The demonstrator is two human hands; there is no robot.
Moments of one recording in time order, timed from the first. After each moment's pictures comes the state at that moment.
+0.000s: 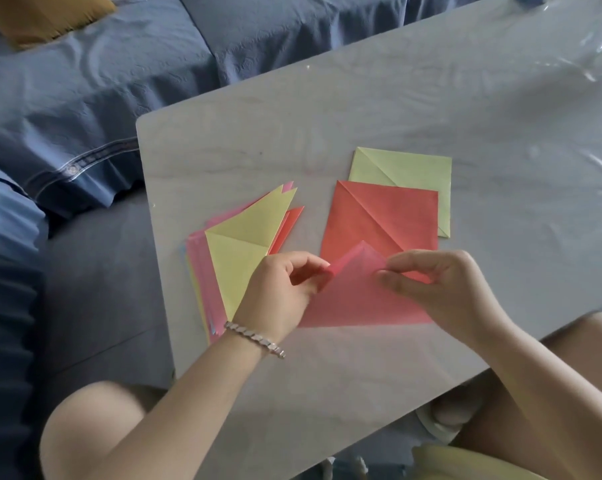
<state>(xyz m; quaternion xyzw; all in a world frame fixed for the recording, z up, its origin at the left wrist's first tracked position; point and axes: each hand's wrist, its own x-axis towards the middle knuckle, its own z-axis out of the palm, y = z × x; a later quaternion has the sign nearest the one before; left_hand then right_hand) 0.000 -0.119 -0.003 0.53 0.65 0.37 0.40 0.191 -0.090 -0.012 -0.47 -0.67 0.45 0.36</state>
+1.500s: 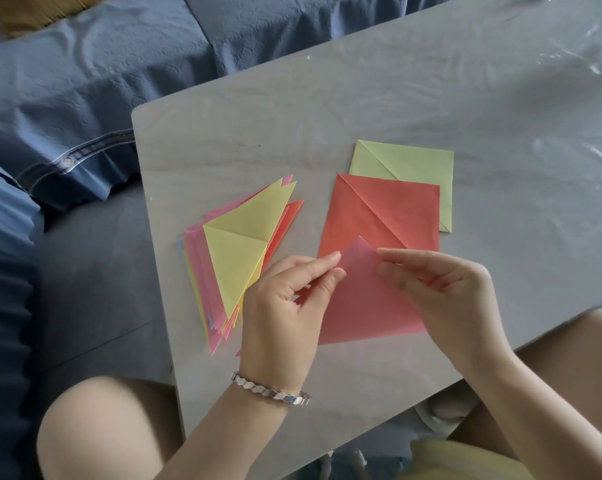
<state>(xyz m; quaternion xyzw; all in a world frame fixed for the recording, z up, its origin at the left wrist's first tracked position) 0.023 -0.149 0.007 0.57 0.61 0.52 0.20 0.168 -0.117 0.011 -0.47 -0.54 0.51 0.48</state>
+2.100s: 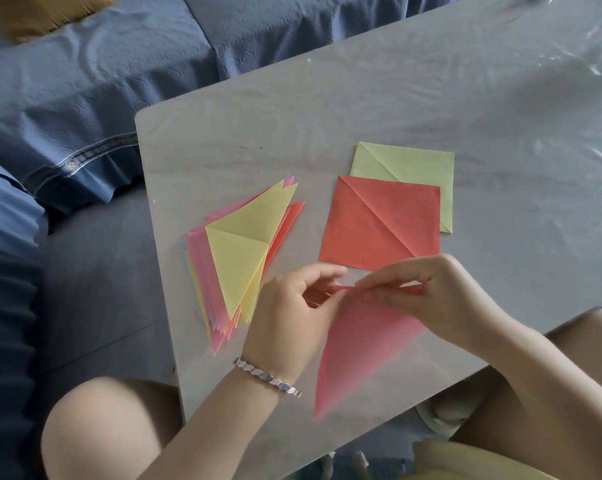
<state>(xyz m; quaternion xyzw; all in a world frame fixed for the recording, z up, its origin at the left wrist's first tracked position) 0.020 -0.146 0.005 0.53 0.65 0.41 0.35 0.185 -0.097 0.007 -0.41 -0.75 0.45 0.25</state>
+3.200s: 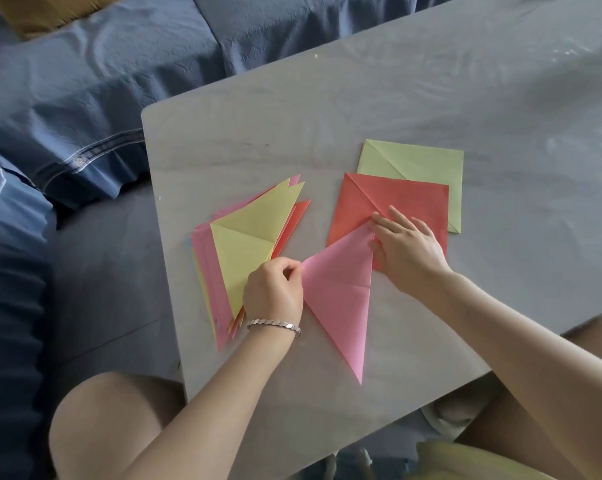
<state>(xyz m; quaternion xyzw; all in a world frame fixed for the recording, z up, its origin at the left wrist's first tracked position) -0.004 -0.109 -0.056 0.44 0.83 0.29 0.19 0.166 -0.023 -0.075 -0.53 -0.84 0.11 0.01</state>
